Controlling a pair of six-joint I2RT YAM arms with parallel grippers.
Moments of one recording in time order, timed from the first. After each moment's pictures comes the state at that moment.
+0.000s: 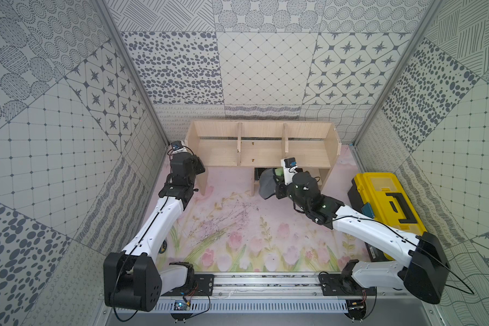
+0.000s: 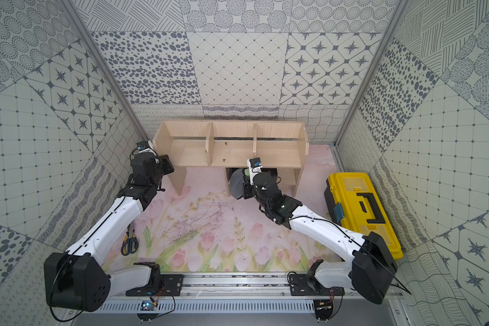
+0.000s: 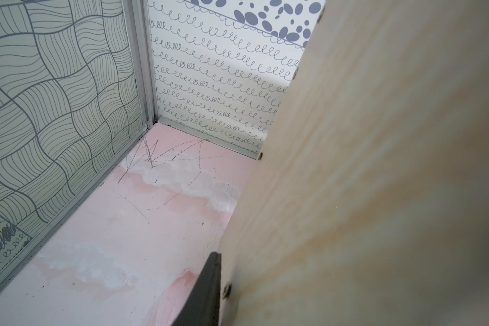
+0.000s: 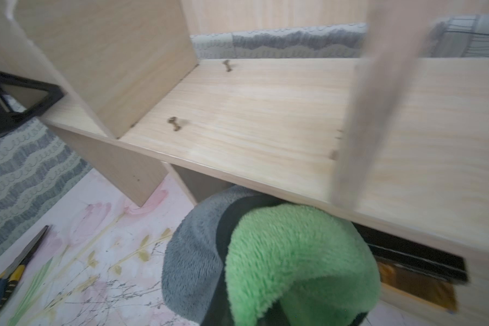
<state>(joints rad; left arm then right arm) -0.05 1.26 0.98 -0.06 -0.23 -0.33 0.84 1.35 0.99 0.00 0.30 0.27</state>
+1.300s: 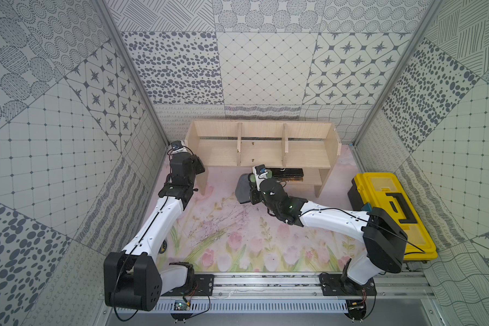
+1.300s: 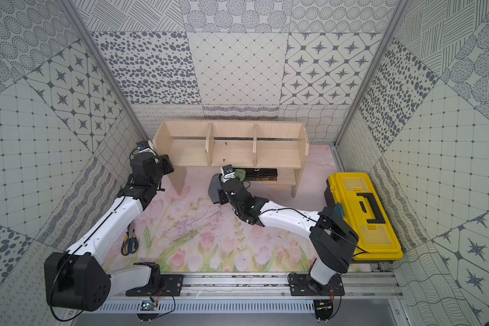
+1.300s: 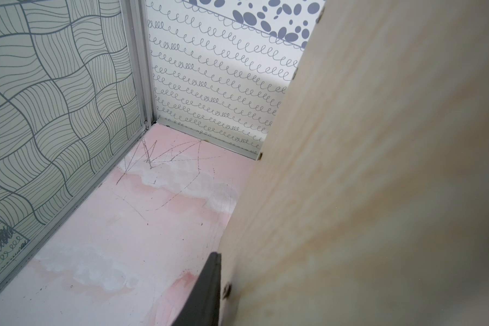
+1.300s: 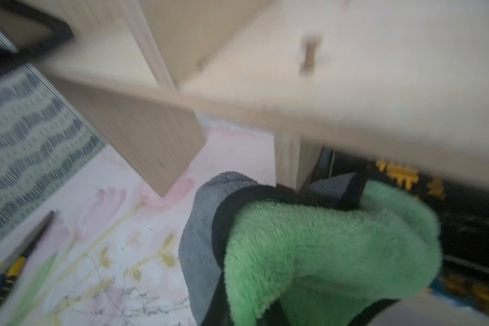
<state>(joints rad) -0.05 1.27 0.98 -0.06 -0.22 -0.33 0.96 1.66 1.04 0.13 0.37 0.35</state>
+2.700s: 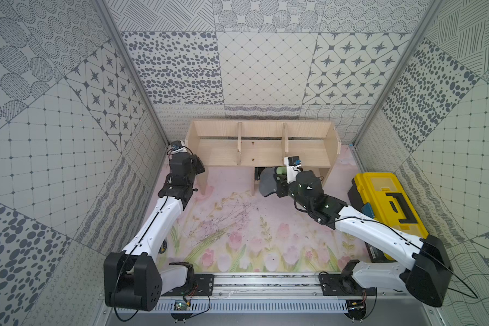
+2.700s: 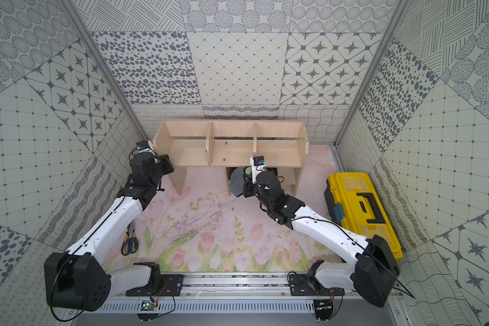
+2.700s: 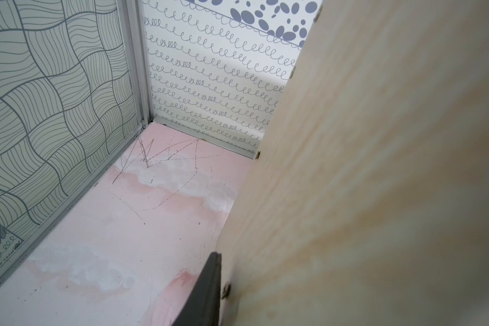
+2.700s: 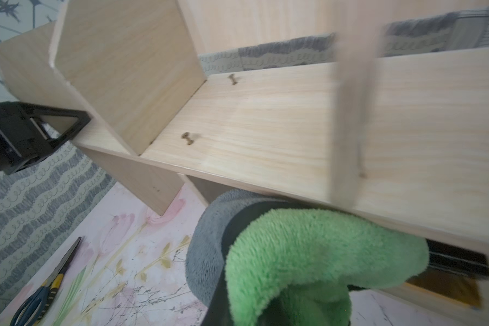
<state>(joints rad) -0.04 1.26 0.98 -0.06 -0.20 -0.33 0.84 1.35 0.99 0.03 0.24 0.35</state>
